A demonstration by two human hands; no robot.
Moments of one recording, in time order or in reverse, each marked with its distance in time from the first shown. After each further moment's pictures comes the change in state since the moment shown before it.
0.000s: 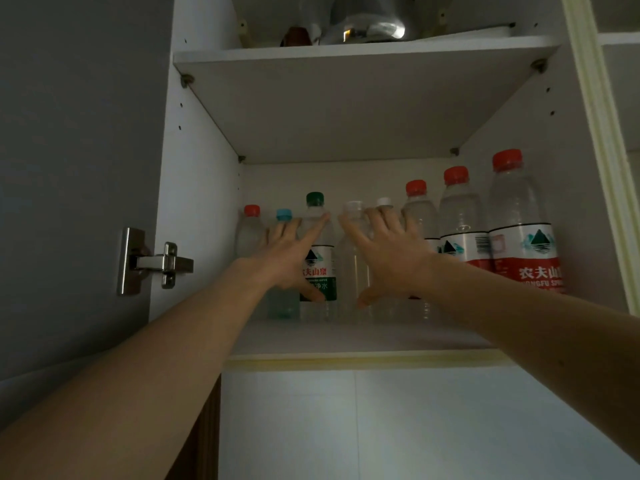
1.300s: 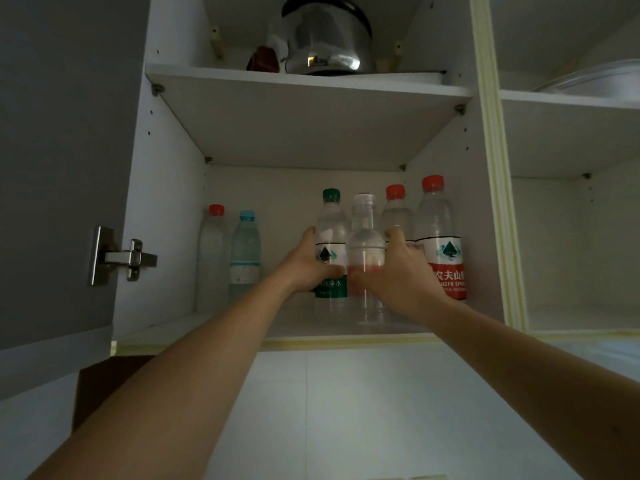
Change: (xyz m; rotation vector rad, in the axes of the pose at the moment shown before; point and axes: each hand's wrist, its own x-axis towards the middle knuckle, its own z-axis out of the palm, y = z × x) left_hand -0.022 0.113 -0.003 -1.053 0.025 -0.061; right_hand -0.105 0.028 -0.037 0.878 0.107 0.484
